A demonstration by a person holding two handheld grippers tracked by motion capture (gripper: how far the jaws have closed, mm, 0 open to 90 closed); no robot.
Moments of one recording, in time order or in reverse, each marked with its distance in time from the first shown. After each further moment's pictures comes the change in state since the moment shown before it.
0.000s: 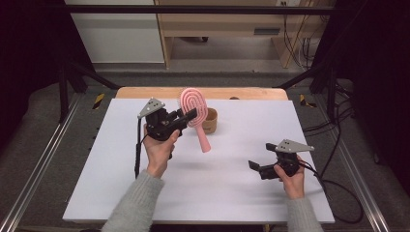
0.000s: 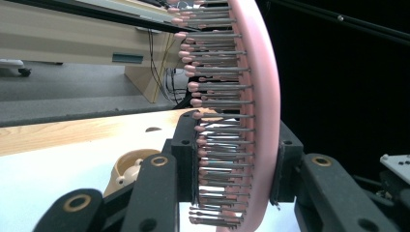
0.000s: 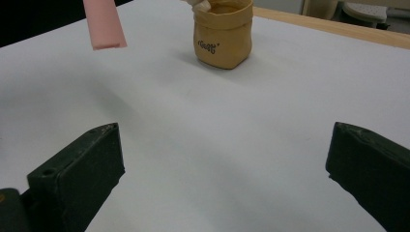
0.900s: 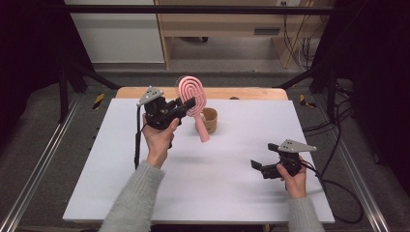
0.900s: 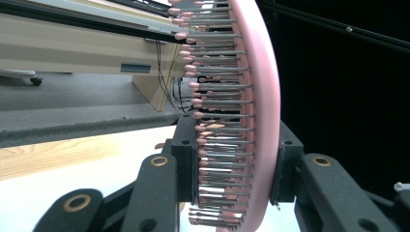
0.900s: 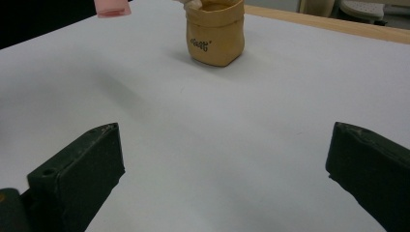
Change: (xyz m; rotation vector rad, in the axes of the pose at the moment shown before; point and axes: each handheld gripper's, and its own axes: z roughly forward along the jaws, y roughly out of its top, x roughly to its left) left arm 0.009 0.023 0.010 -0.028 0.028 0.002; right arm -0.007 -0.005 -0.001 -0.007 0.002 0.023
